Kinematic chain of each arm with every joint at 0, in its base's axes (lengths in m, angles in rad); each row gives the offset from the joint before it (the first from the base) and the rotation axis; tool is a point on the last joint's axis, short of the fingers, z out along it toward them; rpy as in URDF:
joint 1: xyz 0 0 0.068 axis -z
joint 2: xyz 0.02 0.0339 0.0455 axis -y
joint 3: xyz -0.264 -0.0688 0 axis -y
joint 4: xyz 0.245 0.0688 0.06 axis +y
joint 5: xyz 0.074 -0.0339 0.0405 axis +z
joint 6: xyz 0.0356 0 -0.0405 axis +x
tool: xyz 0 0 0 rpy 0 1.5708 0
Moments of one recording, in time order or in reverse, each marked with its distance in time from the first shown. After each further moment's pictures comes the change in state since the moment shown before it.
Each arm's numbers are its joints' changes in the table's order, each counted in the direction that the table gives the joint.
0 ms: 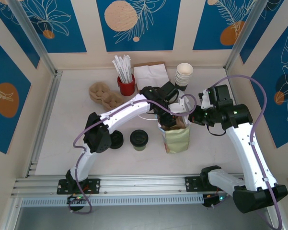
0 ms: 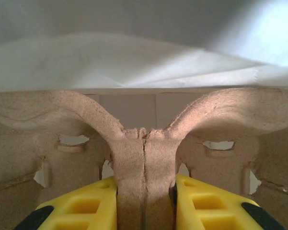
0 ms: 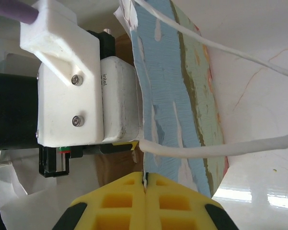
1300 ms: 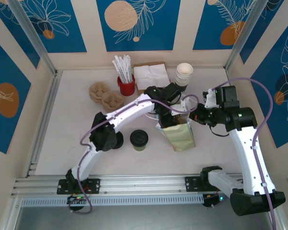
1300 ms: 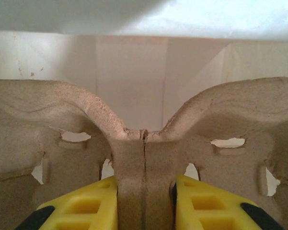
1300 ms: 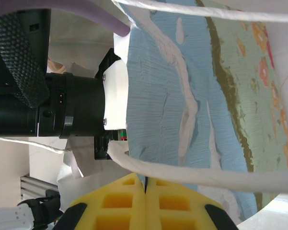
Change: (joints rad) left arm 0.000 -0.100 0.124 0.108 0.041 0.011; right arm 0.089 0.036 -0.007 -0.035 0.169 0.034
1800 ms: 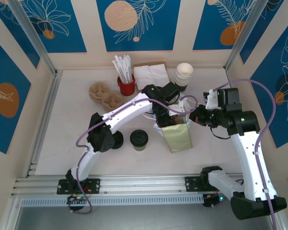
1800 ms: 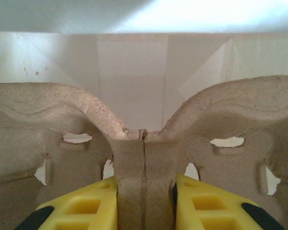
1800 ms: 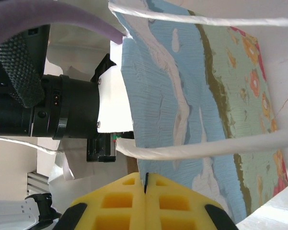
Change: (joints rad) left arm 0.005 0.044 0.000 0.088 0.034 0.003; right arm 0.000 0.043 0.000 -0.003 0.019 0.000
